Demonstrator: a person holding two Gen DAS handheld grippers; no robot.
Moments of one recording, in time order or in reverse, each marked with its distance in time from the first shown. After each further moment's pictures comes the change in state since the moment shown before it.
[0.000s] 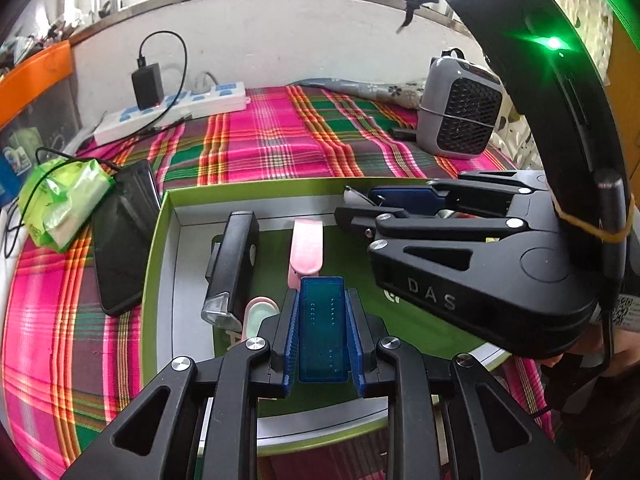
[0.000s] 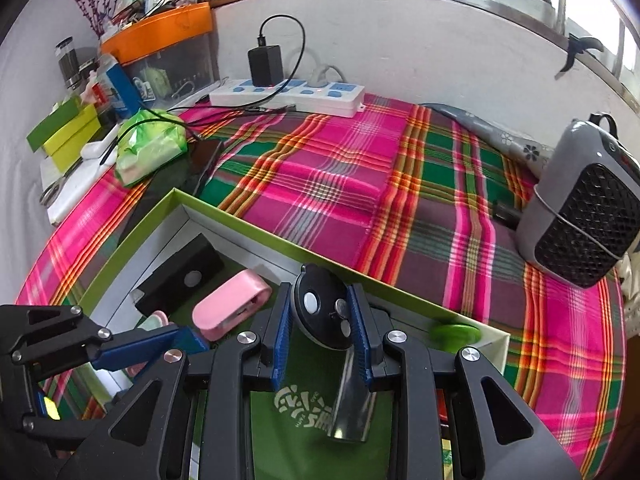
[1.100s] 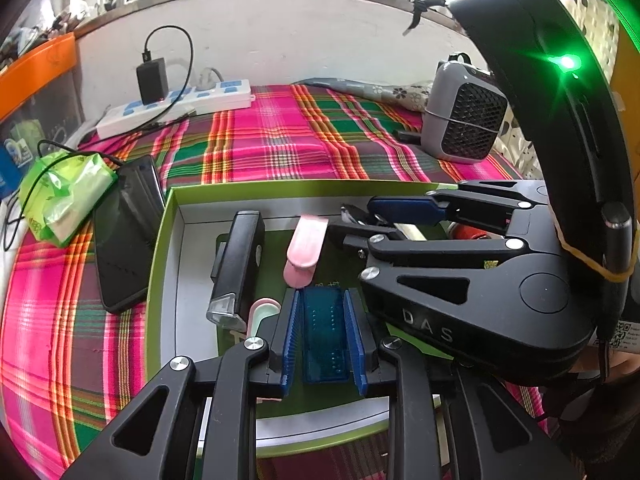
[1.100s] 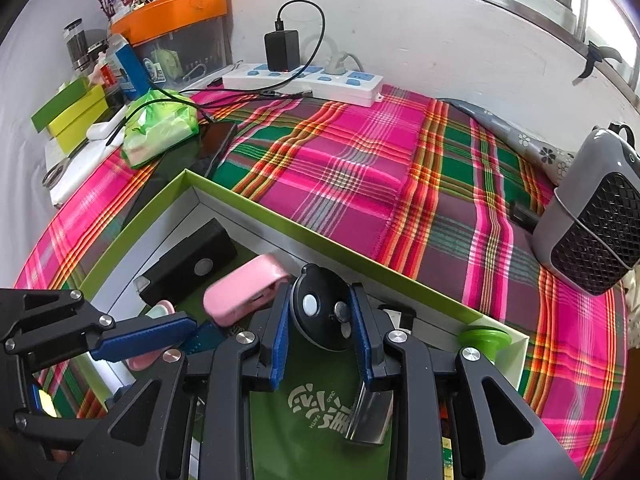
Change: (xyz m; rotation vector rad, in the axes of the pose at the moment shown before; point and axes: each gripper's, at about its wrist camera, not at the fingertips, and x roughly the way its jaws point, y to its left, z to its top) left arm 0.001 0.004 0.001 -0.023 0.003 -0.001; right arm 0.008 0.008 -0.001 -0.038 0.032 0.016
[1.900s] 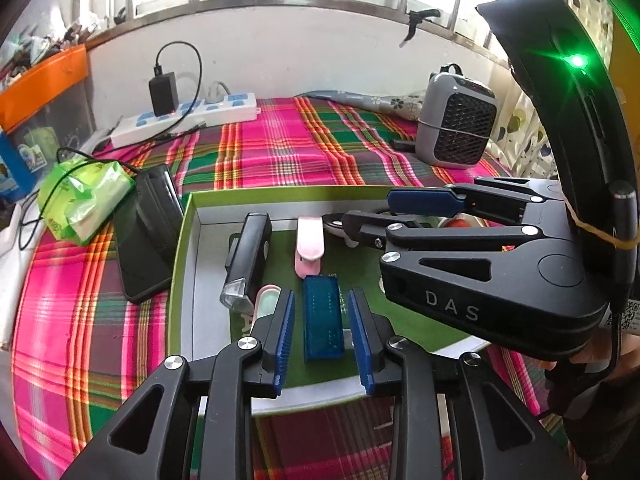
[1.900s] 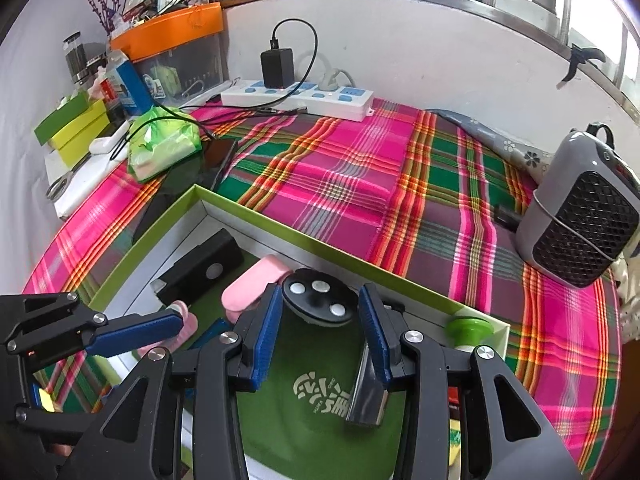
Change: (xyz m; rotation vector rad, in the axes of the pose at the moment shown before) left arm -0.028 -0.005 -0.009 0.013 -0.041 0.019; right arm -0.024 0.002 -0.004 0.030 -0.050 -0.018
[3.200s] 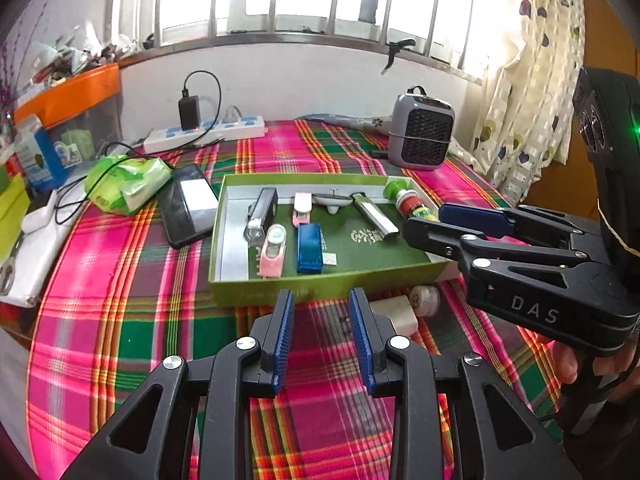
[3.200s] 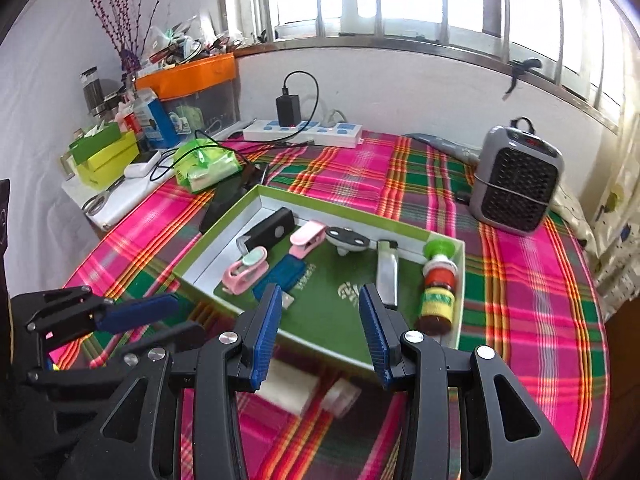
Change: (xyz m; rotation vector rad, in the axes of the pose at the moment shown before) left arm -0.084 -0.010 -0.063 0.001 -0.097 0.002; right arm -0.098 0.034 -0.068 0.092 -0.155 -0.027
